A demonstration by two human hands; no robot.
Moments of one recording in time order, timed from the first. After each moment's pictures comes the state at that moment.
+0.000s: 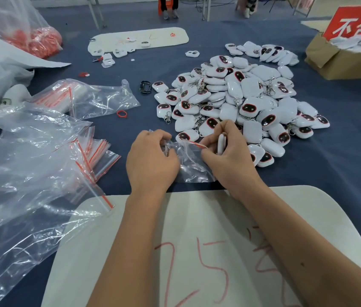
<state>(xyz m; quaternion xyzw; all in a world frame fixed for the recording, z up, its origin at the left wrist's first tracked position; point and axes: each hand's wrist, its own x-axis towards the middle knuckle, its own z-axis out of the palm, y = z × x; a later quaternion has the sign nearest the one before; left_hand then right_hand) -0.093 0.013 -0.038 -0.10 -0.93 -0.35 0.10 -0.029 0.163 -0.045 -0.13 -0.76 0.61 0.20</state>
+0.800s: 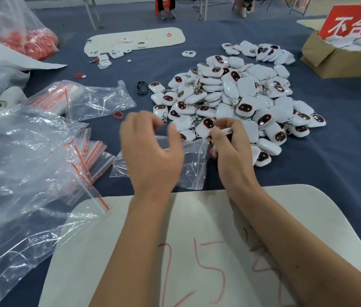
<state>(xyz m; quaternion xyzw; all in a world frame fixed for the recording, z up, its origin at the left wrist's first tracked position) -0.081 0.024 -0.025 -0.16 -0.83 -0.43 0.32 -0.031 0.160 -0.043 -0.18 -0.70 0.64 0.27</state>
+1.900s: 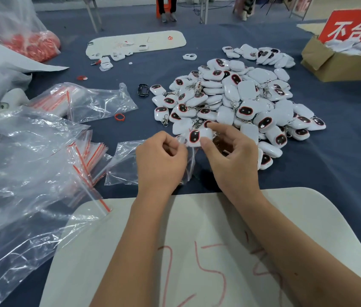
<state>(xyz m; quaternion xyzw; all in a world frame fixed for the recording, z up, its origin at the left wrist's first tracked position) -0.085 0.029 -0.035 -0.11 -0.85 -0.50 0.10 -0.026 0.159 -0.044 -0.14 -0.77 0.50 0.36</state>
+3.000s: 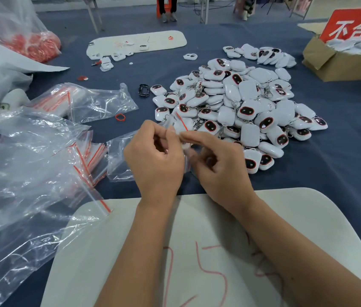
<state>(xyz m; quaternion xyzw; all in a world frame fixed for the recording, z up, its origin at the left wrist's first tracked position) -0.081 0.030 -0.032 -0.13 -0.76 -0.56 0.31 -0.021 0.148 -0.040 0.04 -0.84 0.44 0.33</state>
